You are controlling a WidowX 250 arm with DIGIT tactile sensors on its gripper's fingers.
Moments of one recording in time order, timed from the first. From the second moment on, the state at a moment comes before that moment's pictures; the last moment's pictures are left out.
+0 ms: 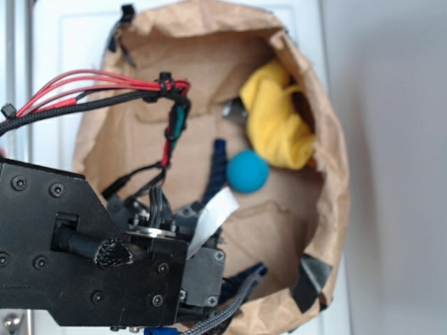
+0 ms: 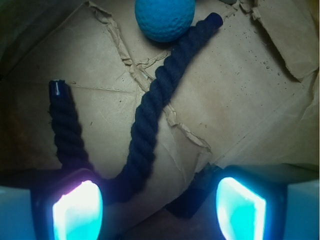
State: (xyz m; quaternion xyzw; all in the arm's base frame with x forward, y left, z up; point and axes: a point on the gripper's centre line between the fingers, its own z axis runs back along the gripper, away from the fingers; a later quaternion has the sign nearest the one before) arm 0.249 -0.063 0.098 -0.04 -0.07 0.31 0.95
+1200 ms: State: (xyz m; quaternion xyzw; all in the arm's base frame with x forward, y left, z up) arm 0.280 -0.020 0.071 -0.06 -0.08 0.31 0.95
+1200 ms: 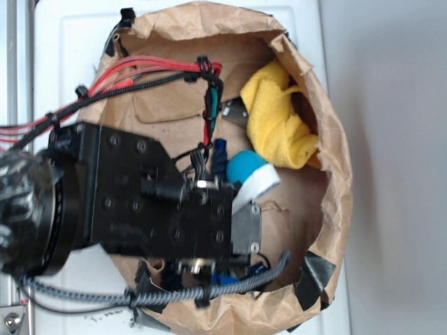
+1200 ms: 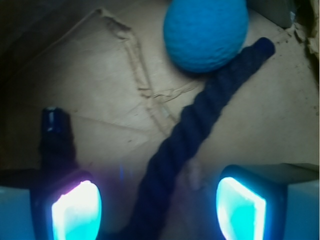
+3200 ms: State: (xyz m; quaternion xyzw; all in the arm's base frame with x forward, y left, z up) arm 0.293 -0.042 0.024 -0.02 -0.05 0.30 0.95
